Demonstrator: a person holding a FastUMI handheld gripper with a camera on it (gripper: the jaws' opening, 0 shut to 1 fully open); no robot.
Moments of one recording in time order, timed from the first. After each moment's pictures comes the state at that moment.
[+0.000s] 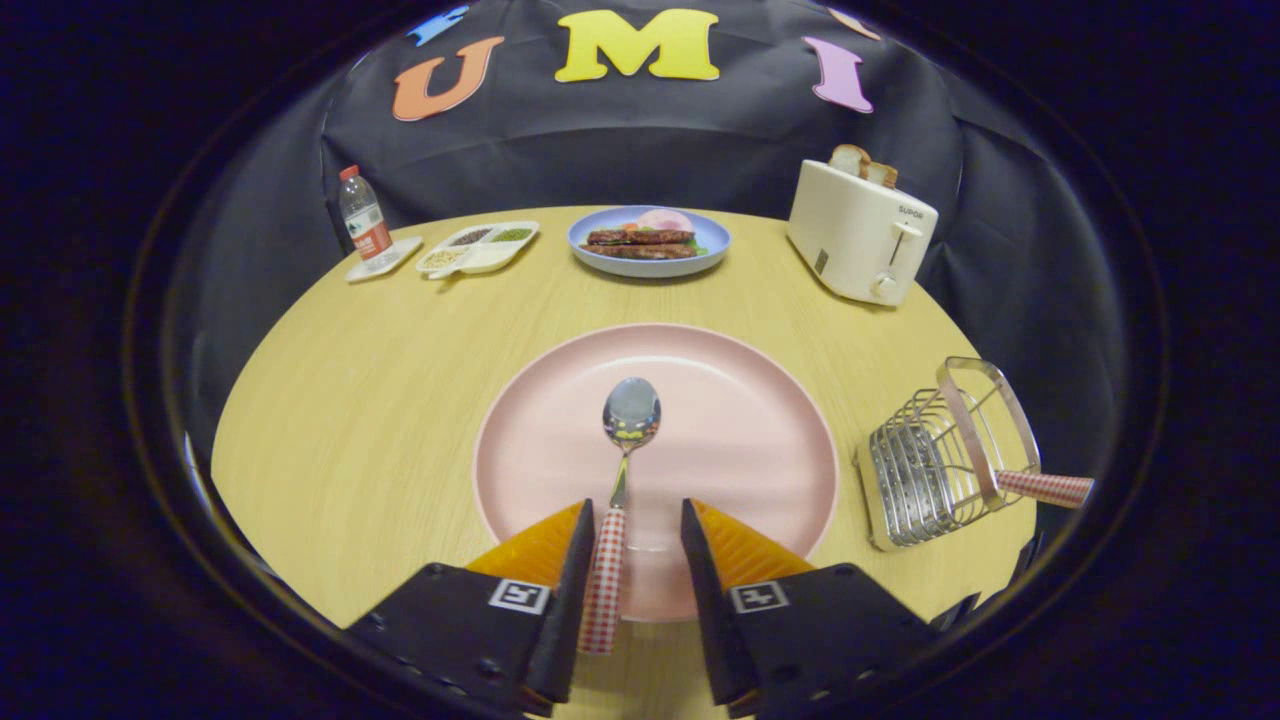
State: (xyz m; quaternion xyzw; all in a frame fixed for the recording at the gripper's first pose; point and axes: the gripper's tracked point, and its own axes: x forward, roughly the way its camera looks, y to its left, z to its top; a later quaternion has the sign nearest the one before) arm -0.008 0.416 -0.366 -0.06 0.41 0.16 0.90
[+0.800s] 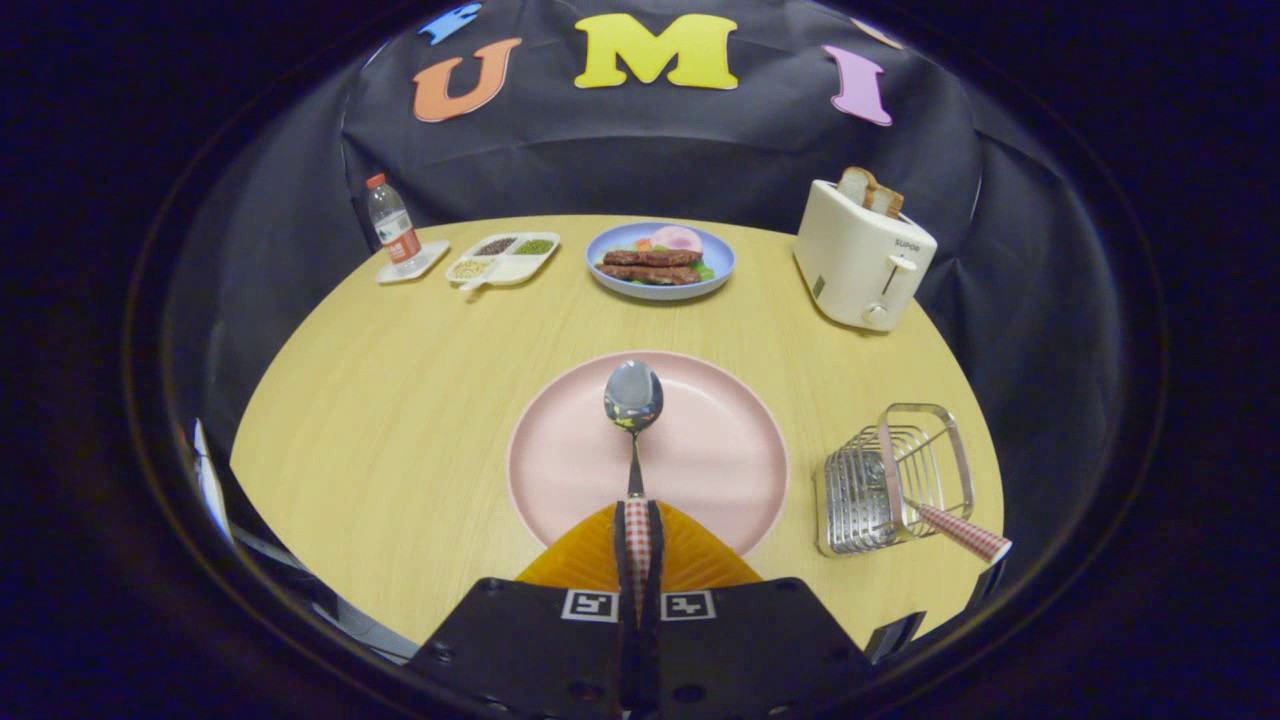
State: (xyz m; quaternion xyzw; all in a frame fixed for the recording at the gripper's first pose) arm -0.024 0.395 -0.295 -0.06 0.42 0.20 0.88
